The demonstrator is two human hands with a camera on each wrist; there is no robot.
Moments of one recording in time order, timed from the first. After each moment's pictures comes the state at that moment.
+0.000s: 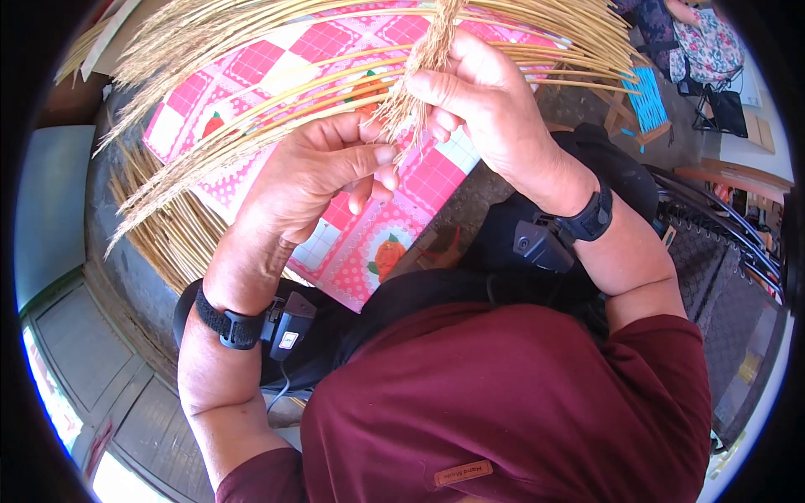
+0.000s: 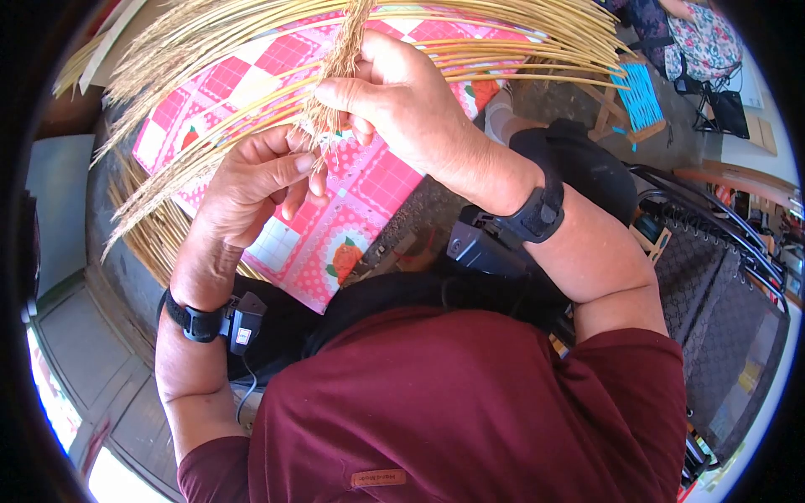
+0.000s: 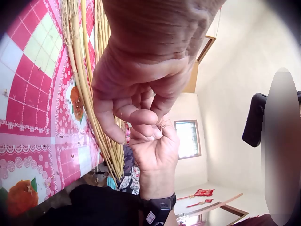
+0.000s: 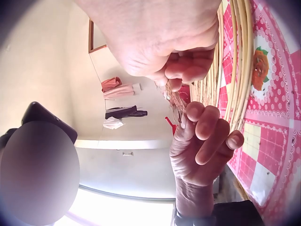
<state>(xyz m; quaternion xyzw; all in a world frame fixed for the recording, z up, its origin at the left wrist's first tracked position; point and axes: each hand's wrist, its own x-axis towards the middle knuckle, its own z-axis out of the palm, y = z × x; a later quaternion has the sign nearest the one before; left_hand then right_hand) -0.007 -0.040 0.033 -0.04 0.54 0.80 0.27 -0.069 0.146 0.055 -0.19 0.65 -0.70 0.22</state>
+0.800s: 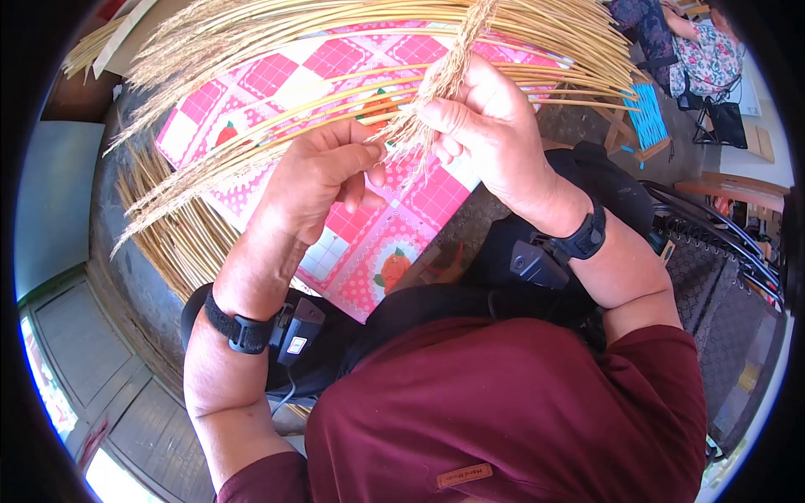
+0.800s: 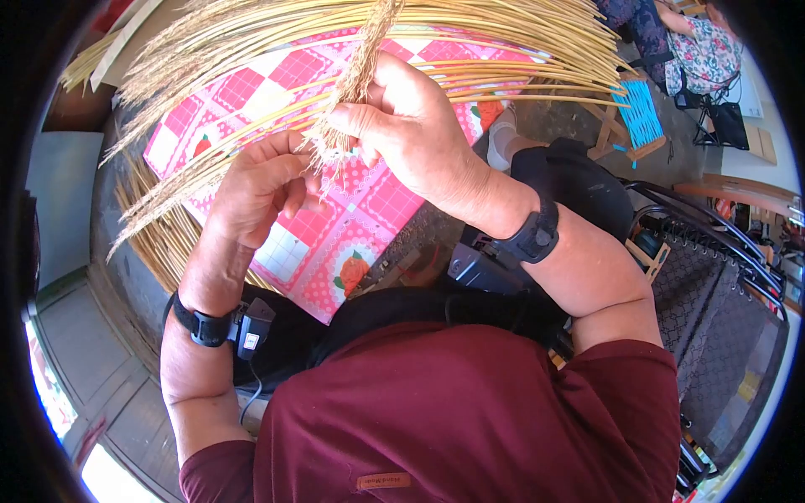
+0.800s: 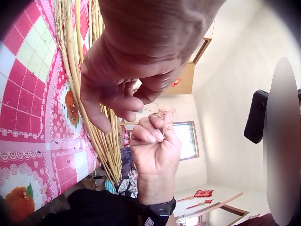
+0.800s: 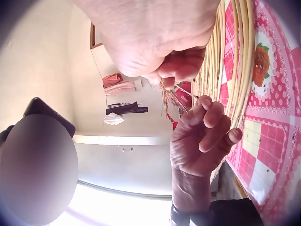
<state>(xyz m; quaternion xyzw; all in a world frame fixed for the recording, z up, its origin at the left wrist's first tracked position) -0.014 -0.047 0.032 -0.11 0.54 0.80 0.24 -0.062 0.141 0.061 -0.19 0.63 -0.73 0.20</state>
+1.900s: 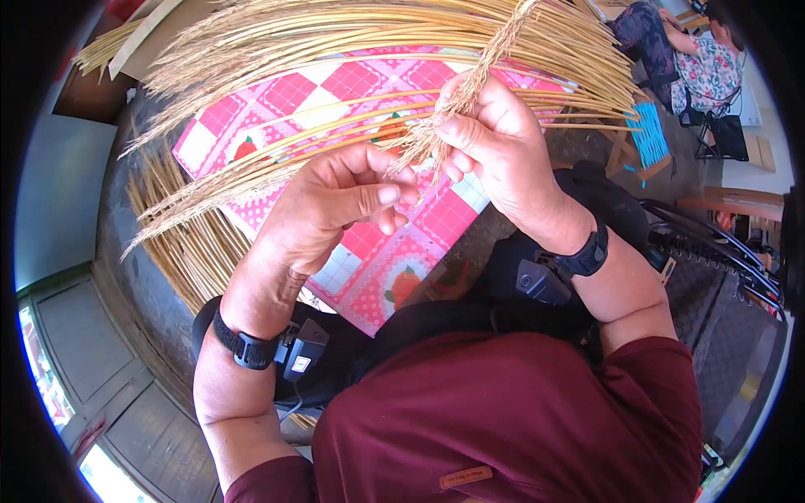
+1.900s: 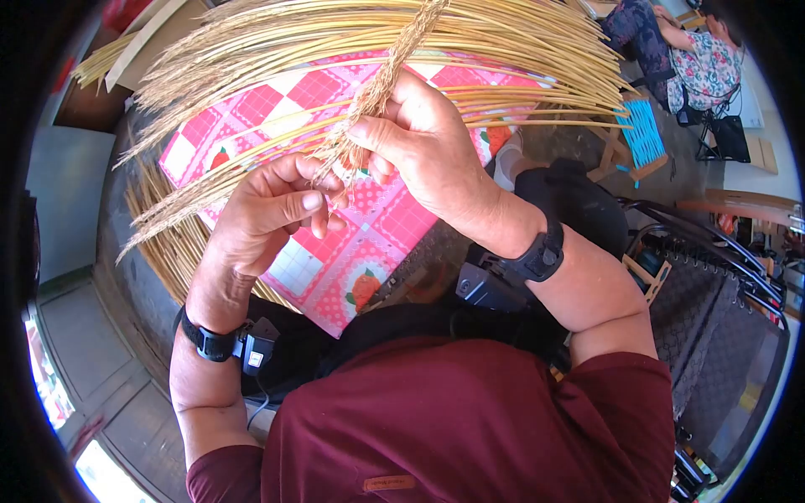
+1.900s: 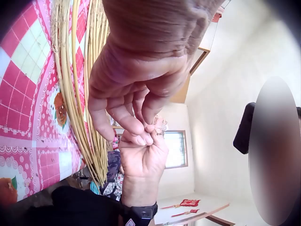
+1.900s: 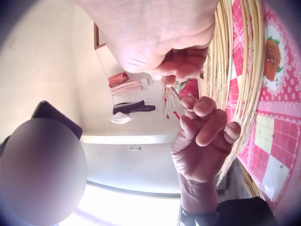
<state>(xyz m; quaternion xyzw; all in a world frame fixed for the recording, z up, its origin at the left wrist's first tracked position) -0.005 -0.058 0.049 -0.01 0.46 0.85 0.25 -0.068 0.136 0.069 -0.17 0.59 -0.76 0.21</state>
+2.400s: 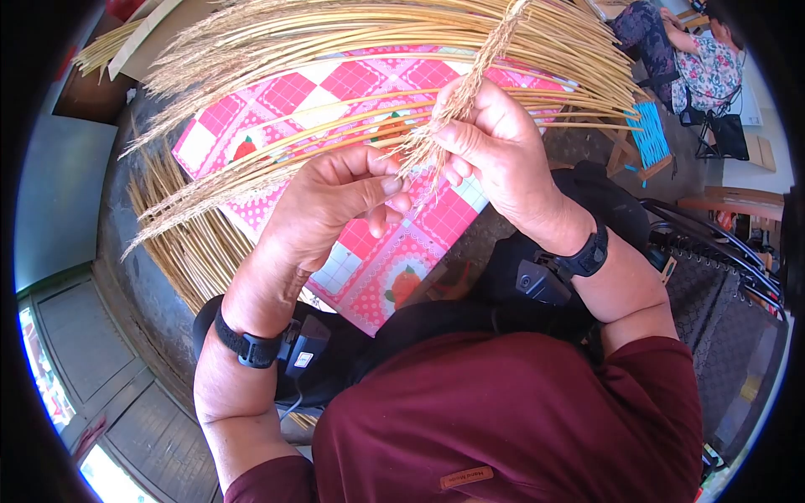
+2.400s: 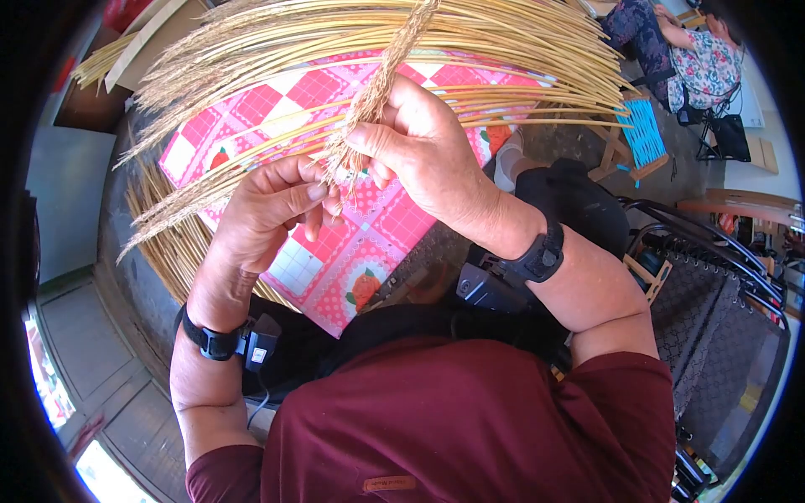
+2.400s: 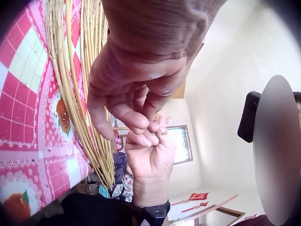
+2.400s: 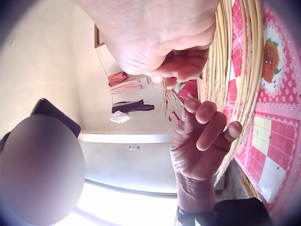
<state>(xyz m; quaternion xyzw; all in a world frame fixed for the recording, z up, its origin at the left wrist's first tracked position) -0.006 -0.056 0.046 -0.04 0.51 0.82 0.24 -0.066 0.137 0.067 -0.18 0.60 -0.75 0.22</state>
